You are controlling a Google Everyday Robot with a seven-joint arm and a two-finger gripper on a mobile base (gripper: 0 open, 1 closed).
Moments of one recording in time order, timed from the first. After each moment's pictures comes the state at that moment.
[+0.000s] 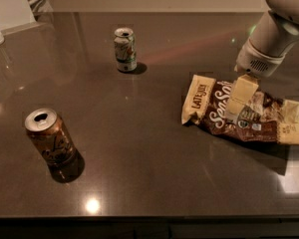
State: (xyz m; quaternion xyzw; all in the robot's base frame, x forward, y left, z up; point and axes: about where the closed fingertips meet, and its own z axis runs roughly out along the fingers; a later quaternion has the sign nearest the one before) arm 0.560 -0.234 0.847 -0.54 0.84 0.04 0.10
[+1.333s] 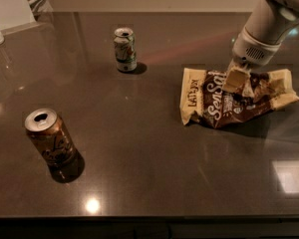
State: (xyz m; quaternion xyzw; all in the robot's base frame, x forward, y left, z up) arm 0.570 -0.222 0.868 -0.54 0.84 0.04 0.10
